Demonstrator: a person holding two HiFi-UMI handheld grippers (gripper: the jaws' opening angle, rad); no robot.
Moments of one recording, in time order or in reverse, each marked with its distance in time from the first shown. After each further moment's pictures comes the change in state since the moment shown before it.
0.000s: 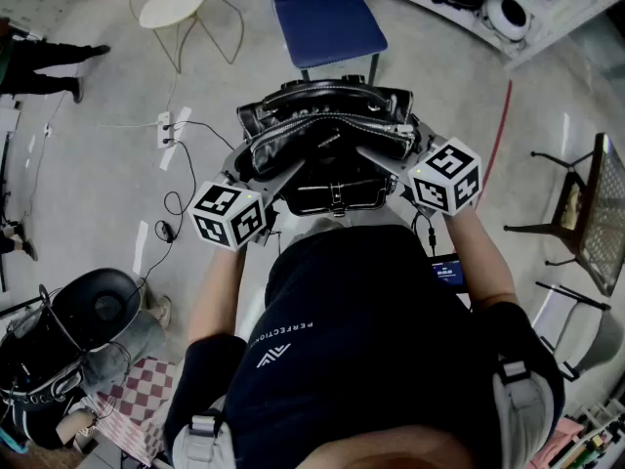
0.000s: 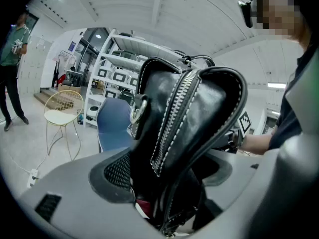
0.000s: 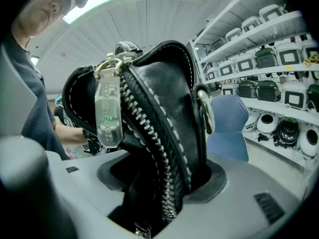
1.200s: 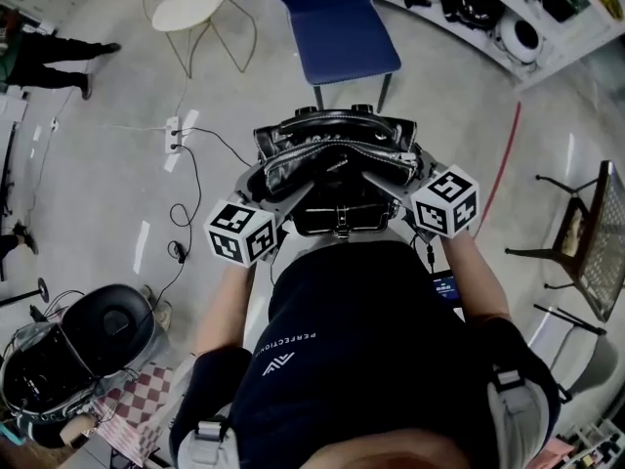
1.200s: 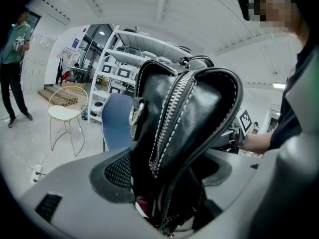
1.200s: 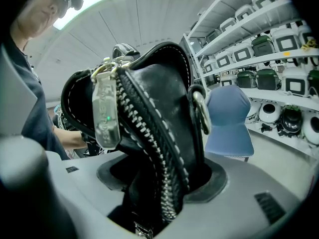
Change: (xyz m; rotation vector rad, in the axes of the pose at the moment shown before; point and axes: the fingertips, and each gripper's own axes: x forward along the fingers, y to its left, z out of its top) left arm 0.015 0.032 -0.004 -0.029 0.033 0.038; right arm 0.032 -0.022 -0.002 0.074 0.023 0.028
